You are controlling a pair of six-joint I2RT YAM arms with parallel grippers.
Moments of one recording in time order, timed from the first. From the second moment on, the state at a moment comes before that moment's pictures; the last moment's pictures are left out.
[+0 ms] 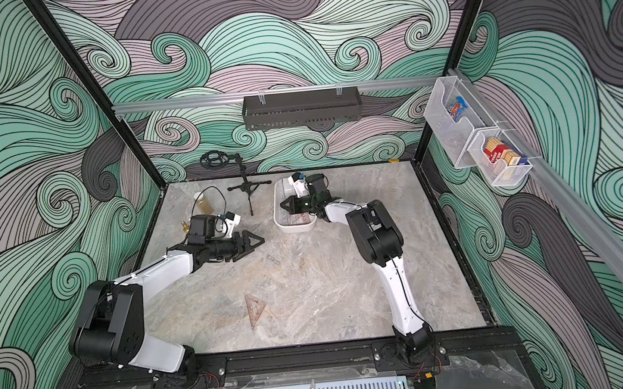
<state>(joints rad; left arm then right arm) -0.21 1.51 0.80 -0.12 0.72 -0.54 0.40 2.32 1.60 0.15 -0.61 0.42</state>
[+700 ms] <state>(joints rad) -0.18 1.51 0.77 -0.17 0.66 -0.53 0.41 2.14 1.50 -0.01 -0.50 0.32</state>
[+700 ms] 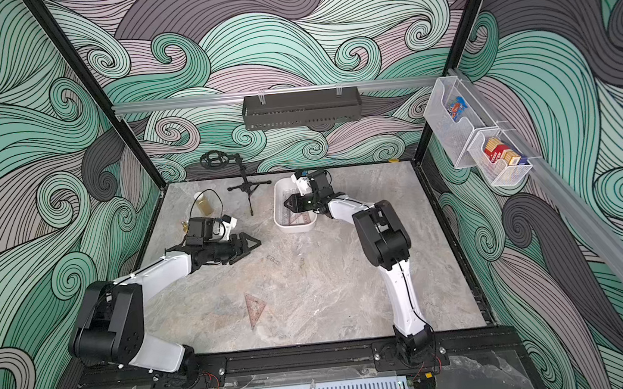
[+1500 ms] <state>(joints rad) -0.08 1.24 0.62 -0.33 0.36 -0.62 1.18 1.87 0.92 0.15 0.12 0.10</state>
